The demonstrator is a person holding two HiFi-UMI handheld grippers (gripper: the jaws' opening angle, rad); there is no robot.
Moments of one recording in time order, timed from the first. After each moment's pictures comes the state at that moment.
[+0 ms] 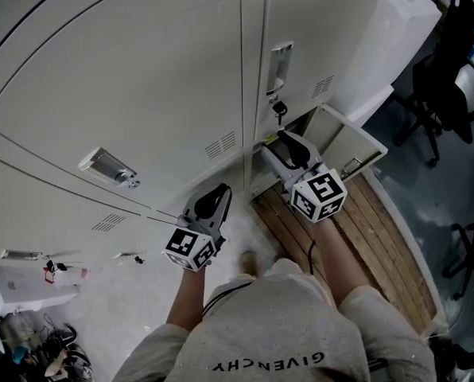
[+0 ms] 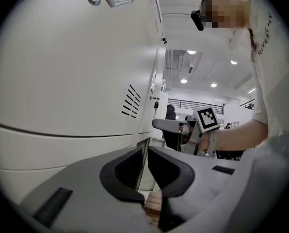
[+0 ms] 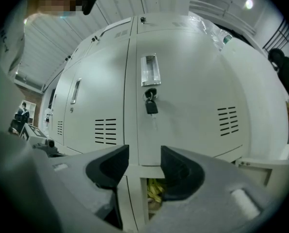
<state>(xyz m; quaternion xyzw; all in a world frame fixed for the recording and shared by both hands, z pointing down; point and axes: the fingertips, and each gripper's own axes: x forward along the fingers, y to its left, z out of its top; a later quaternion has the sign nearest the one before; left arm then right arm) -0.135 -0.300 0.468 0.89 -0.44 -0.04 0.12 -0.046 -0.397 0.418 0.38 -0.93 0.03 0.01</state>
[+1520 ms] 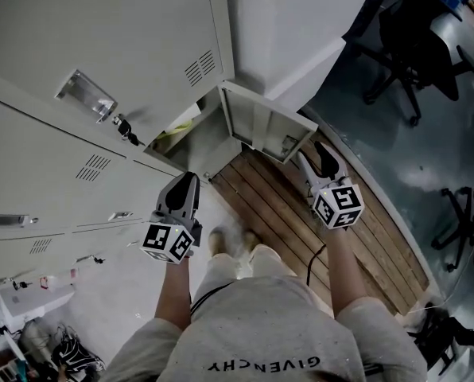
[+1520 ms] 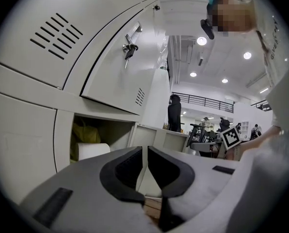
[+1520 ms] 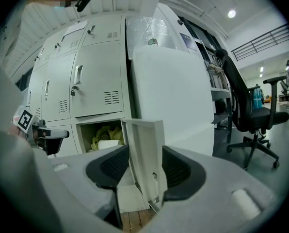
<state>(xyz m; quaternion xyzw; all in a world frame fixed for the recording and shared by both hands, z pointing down) 0.047 -0.355 0.512 0.86 -0.48 -0.01 0.16 0.318 -0.396 0.532 0.54 -0.83 0.12 0.07</state>
